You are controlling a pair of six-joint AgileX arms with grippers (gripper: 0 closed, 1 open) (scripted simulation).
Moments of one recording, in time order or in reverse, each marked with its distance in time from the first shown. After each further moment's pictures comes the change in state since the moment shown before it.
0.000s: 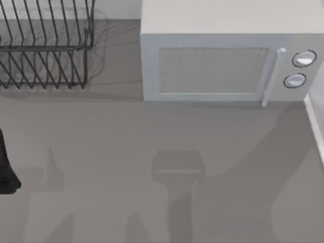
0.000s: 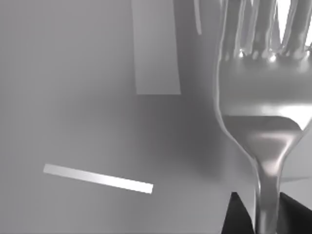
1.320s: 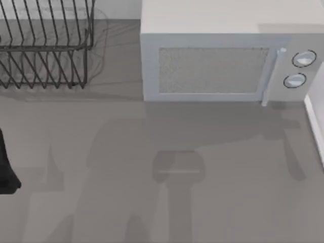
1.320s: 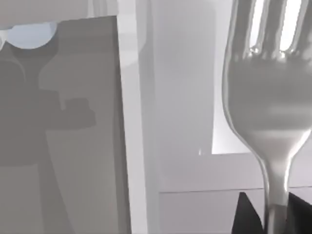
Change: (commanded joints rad) left arm 0.000 0.000 0.000 0.000 0.000 0.000; right arm 0.190 -0.399 0.196 -0.538 0.019 0.210
